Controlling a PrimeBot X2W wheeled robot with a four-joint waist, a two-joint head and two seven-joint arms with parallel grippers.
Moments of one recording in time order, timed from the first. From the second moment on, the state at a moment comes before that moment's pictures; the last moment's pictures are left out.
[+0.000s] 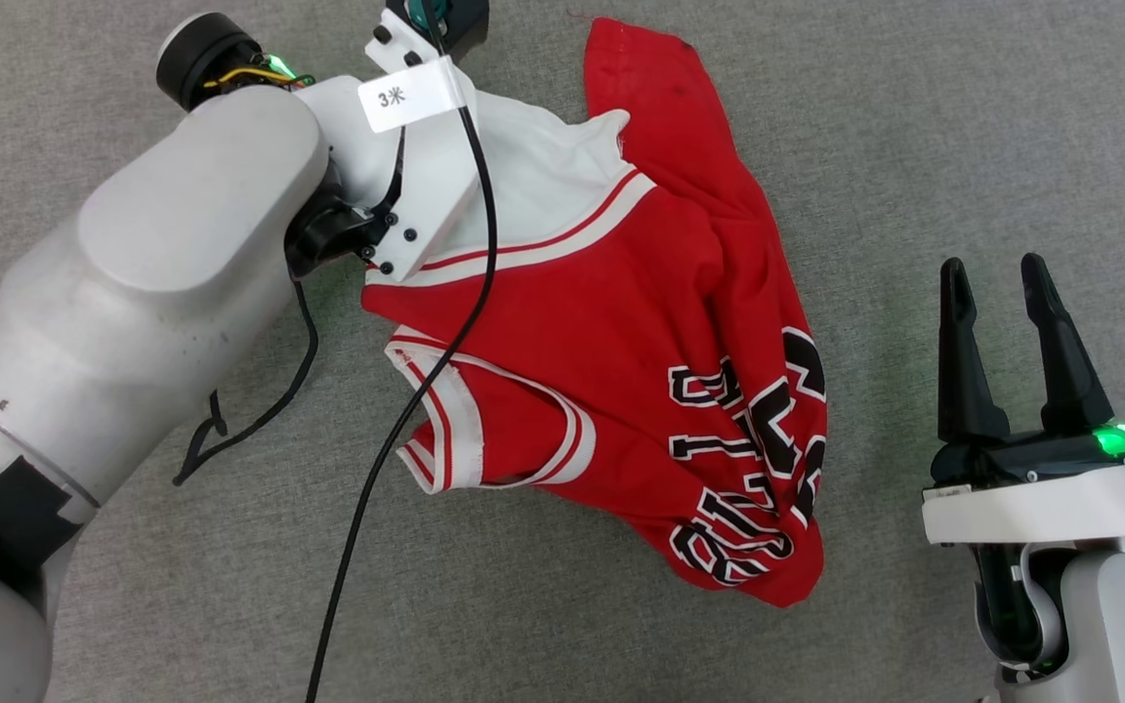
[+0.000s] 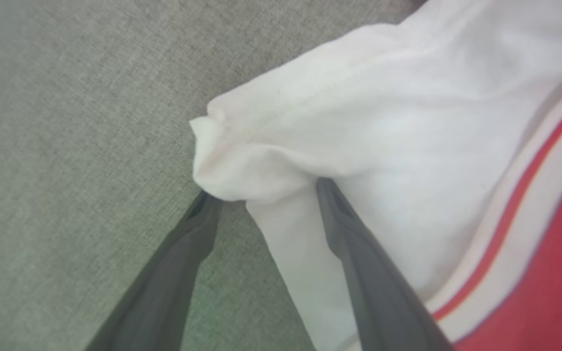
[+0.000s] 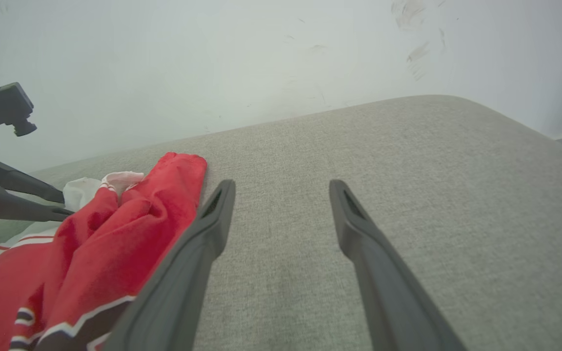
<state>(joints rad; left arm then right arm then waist) -1.36 0.43 -1.24 0.64 -0.92 -0.13 0.71 -0.22 -0.05 -0.01 0.01 0.30 0.13 -0.26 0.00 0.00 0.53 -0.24</state>
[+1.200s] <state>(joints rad) -0.88 0.78 -1.14 0.43 -1.06 0.11 -0.09 -0.10 -0.05 -0.04 0.03 0.20 0.13 -0.26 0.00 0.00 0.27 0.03</state>
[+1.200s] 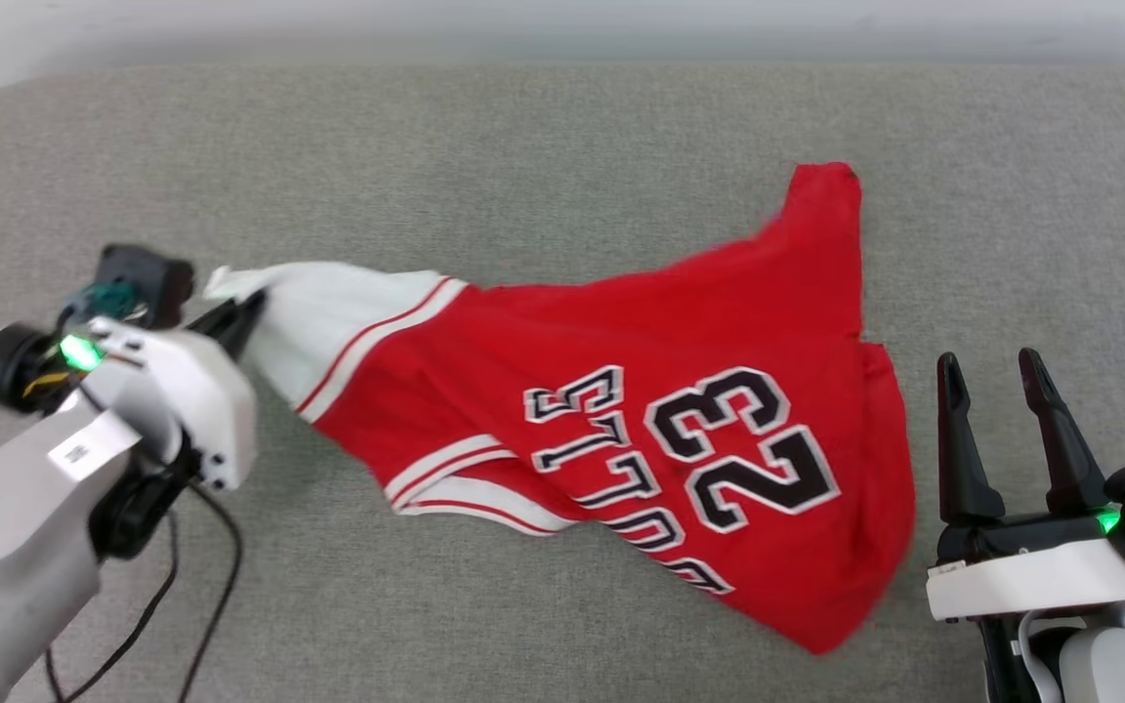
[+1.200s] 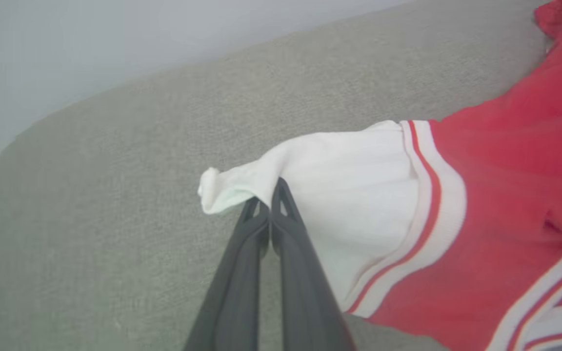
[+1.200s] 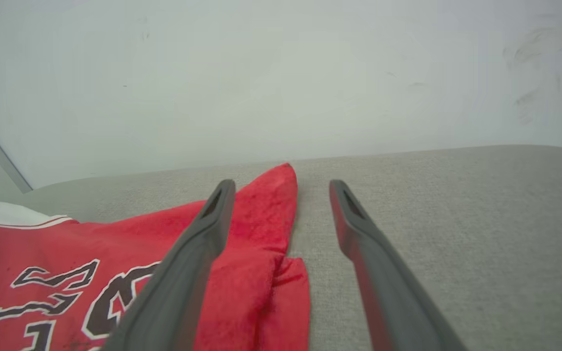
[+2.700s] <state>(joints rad) -0.26 0.64 -0.59 0.12 -0.59 0.51 -0.26 -0.22 -0.23 -0.06 -0.05 0.05 0.13 -0.26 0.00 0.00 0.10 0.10</state>
